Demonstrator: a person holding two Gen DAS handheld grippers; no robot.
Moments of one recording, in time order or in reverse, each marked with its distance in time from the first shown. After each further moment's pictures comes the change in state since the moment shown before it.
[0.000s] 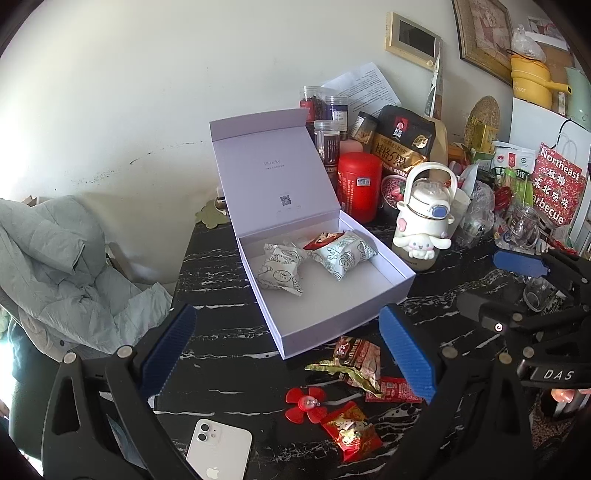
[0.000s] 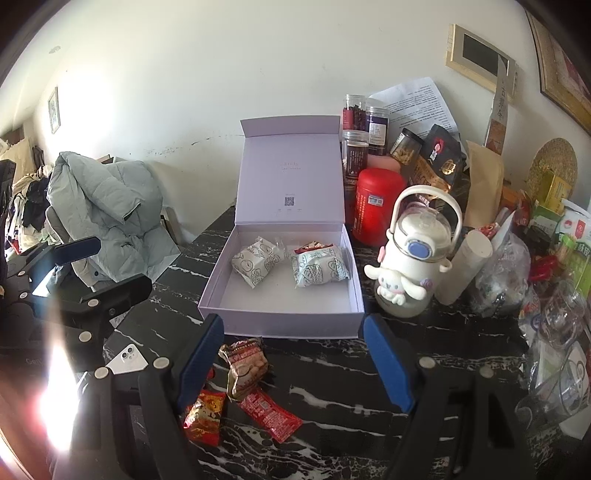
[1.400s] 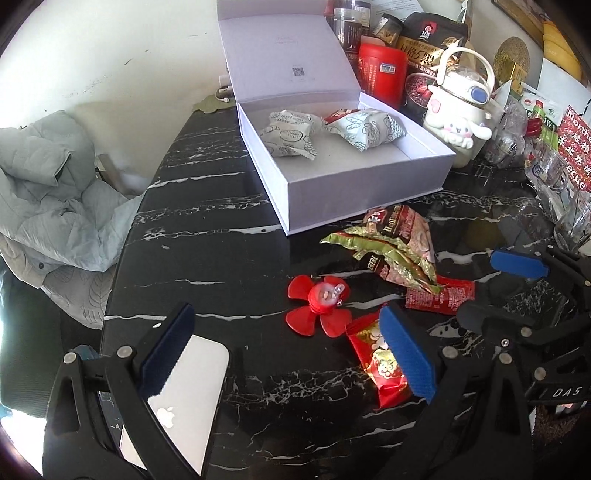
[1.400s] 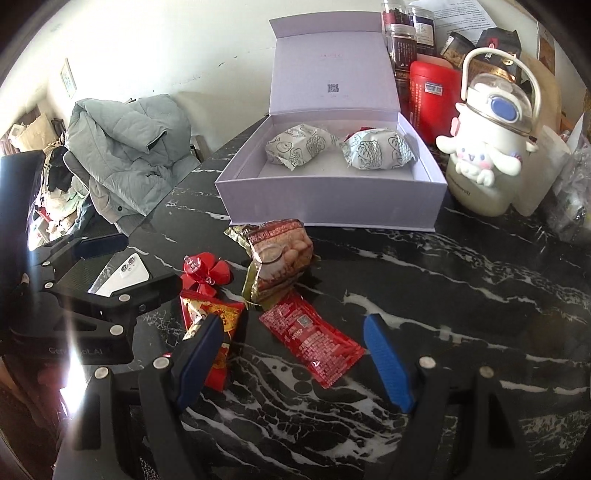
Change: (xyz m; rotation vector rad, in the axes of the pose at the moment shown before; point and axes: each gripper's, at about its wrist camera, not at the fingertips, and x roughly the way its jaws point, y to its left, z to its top) left arm 0.074 0.005 -0.104 -0.068 0.301 0.009; right arm 0.086 0.012 -0.091 -0.002 0.246 0.182
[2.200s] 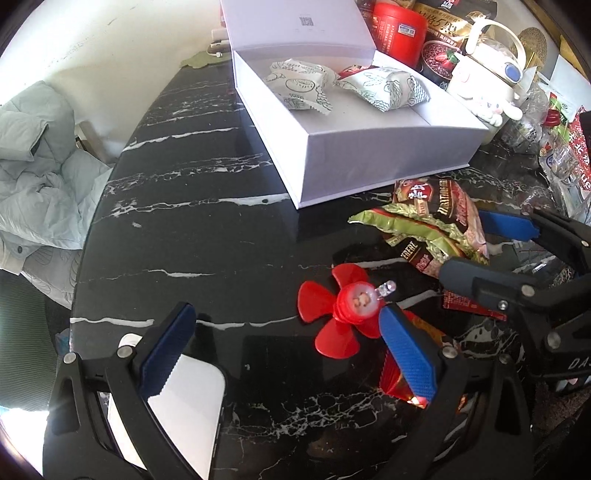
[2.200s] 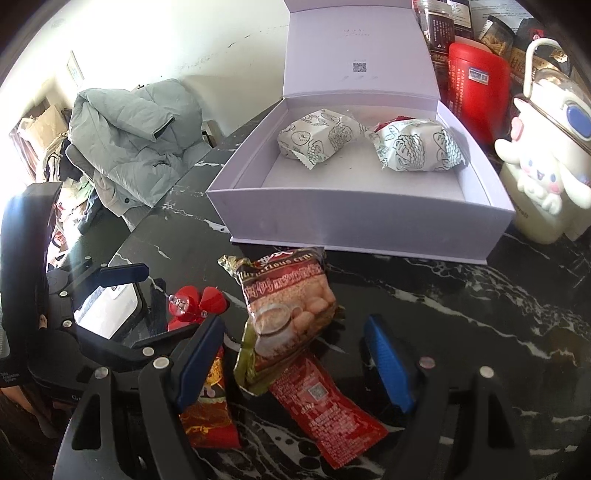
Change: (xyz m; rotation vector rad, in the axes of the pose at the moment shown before) left arm 0.053 0.015 0.004 -0.021 0.148 -0.056; right arm 0.056 0.000 0.040 -0.025 0.076 0.081
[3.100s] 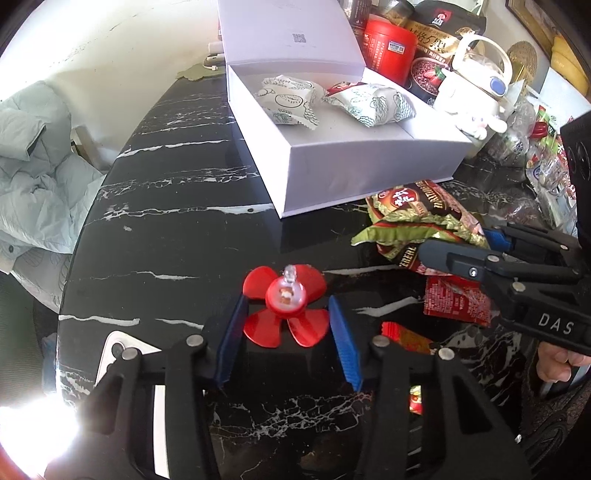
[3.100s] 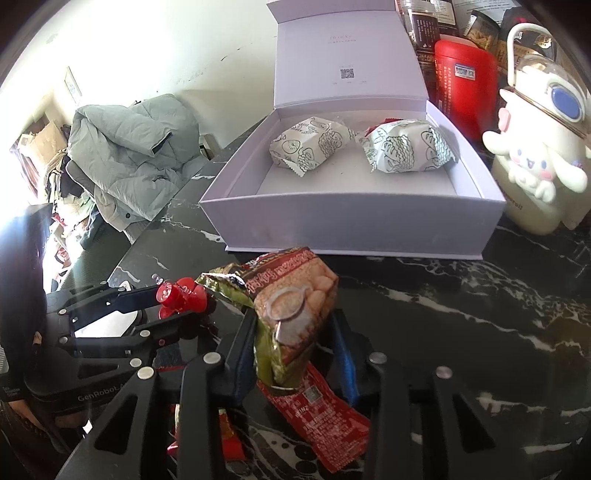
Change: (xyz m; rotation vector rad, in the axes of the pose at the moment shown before) left arm -0.008 -0.005 -0.005 -0.018 -0.079 -0.047; right arm -0.006 -0.008 -0.007 0.039 -0.059 0.009
